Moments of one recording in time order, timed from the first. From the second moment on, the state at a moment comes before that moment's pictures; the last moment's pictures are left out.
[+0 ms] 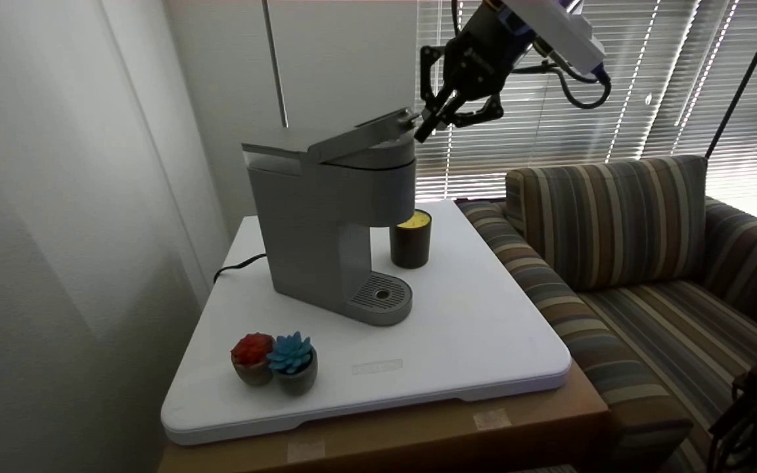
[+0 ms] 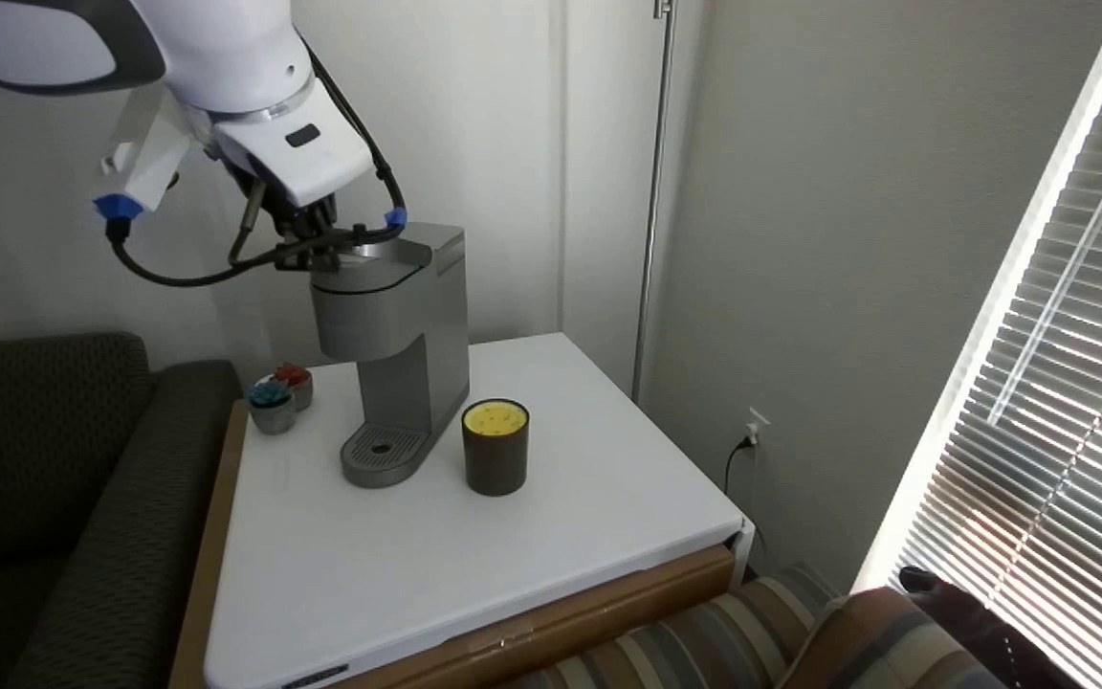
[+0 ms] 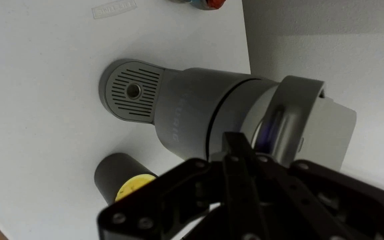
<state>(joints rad) 0.10 0.12 0.07 -2.24 0.98 2.76 0.17</state>
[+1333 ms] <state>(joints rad) 0.13 0.11 0.07 -2.26 0.89 2.89 0.18</state>
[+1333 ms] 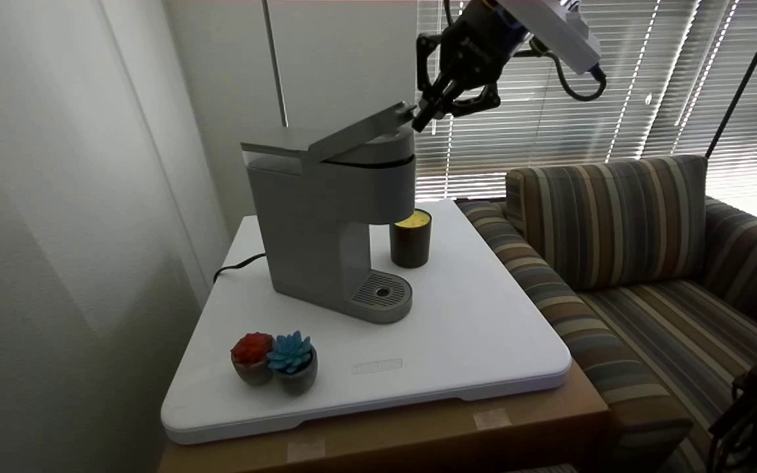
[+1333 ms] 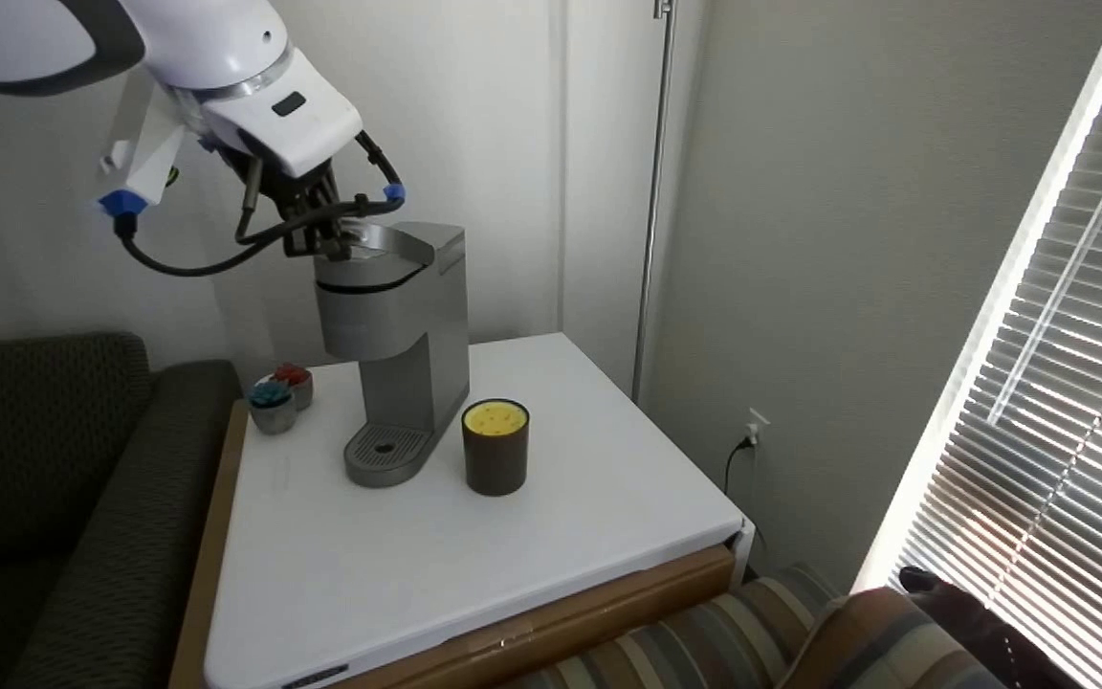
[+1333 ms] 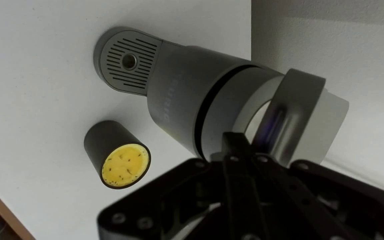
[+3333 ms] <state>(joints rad) 0.12 0.11 0.06 -2.17 0.49 2.91 0.34</state>
